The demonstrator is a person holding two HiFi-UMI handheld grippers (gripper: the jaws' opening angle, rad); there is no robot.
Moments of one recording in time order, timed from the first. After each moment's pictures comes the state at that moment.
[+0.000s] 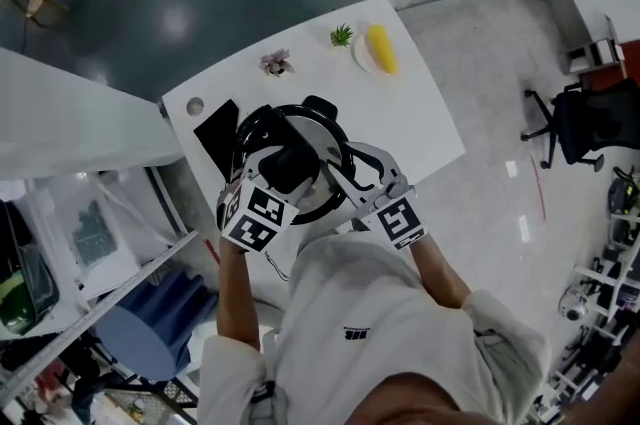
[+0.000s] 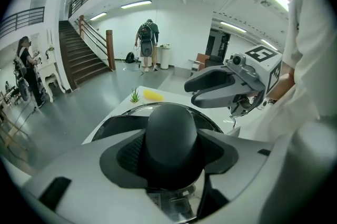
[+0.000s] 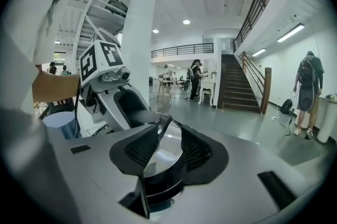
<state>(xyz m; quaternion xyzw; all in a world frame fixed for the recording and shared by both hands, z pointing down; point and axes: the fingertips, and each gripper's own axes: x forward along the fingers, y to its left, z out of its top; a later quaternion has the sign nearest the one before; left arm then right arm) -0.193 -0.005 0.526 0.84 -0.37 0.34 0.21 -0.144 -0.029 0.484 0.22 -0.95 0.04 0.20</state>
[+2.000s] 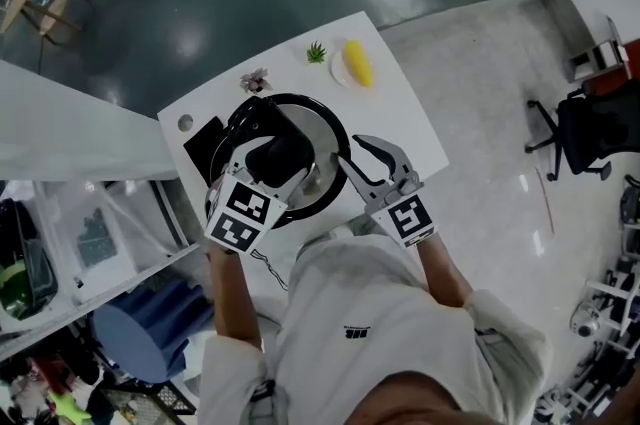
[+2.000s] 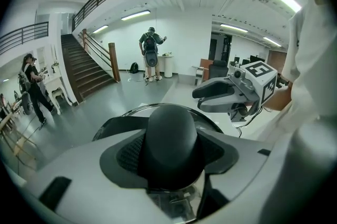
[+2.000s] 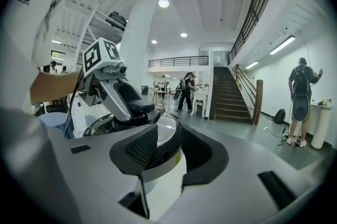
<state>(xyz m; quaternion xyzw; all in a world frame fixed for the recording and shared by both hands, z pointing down) -0.123 -0.049 0.448 0.83 -0.41 0.33 0.16 -0.043 -0.073 0.433 0.24 -0.96 -0.02 0.13</state>
